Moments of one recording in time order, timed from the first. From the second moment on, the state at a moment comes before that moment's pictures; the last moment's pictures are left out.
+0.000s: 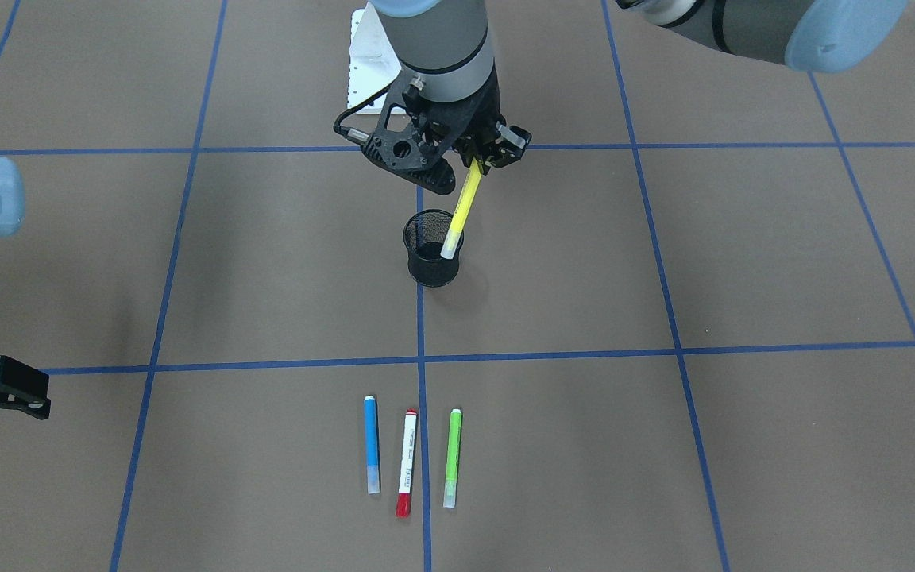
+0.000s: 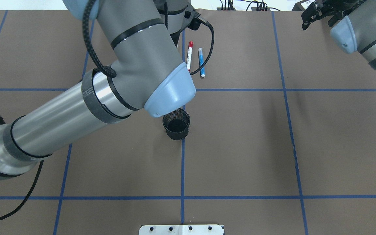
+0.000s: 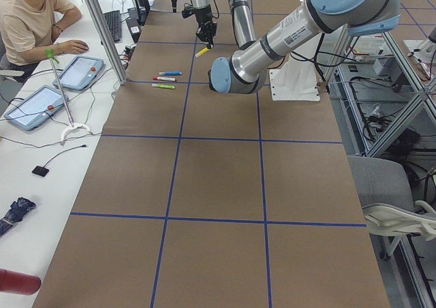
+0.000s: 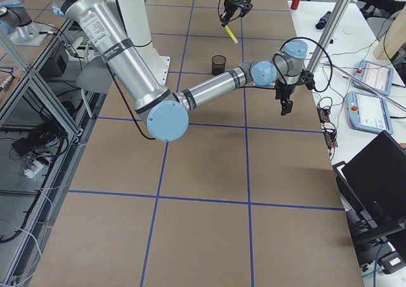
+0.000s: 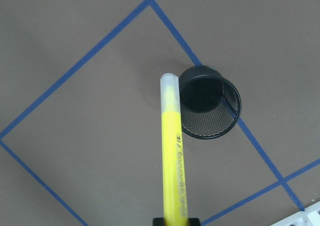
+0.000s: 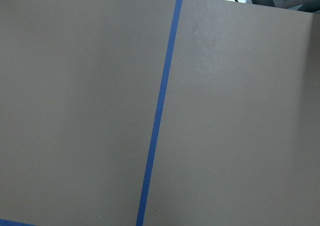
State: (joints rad) left arm -0.75 -2.74 -1.59 -0.73 -2.10 -0.35; right arm 1.20 -0.96 1.40 -1.54 2.25 0.42
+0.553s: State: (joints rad) left arm -0.81 -2.58 -1.63 -1.12 -2.15 -0.73; right arm 1.20 -0.96 1.40 -1.53 2.24 0.42
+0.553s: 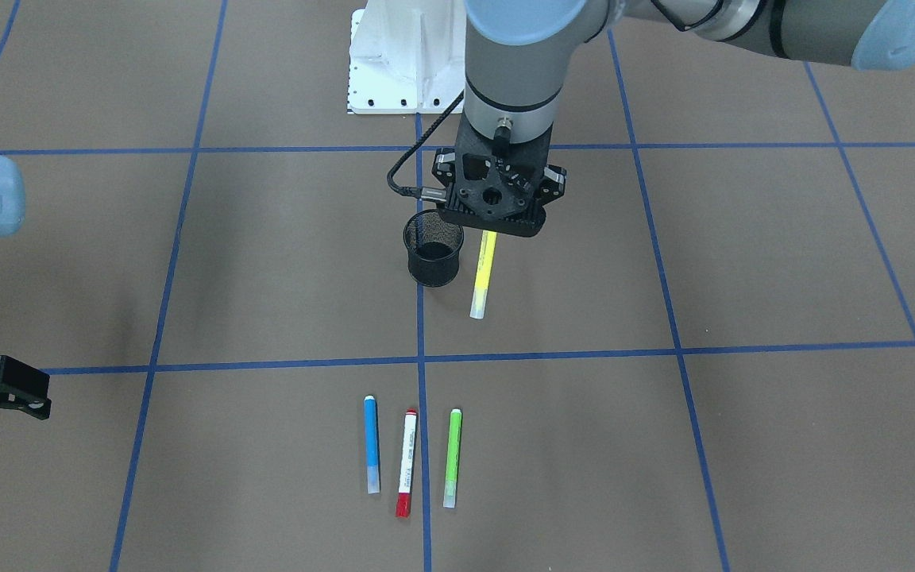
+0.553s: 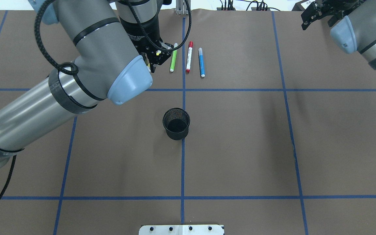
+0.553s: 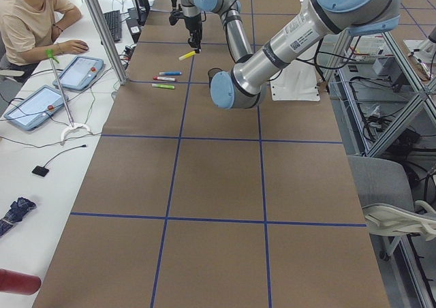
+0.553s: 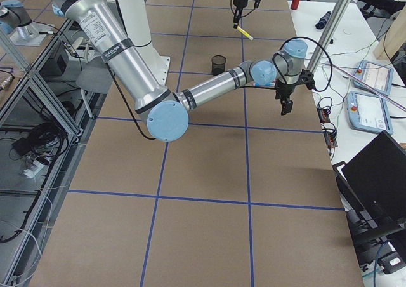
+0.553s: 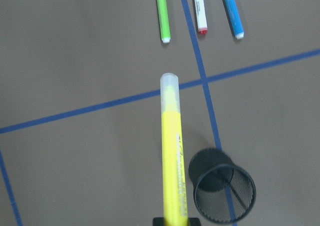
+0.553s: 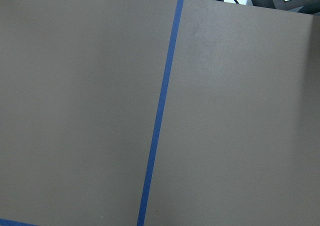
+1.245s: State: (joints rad) left arm -0.83 -2.55 -1.40 -1.56 -2.10 -0.96; right arm 1.20 -0.96 1.39 -1.53 2.24 0.42
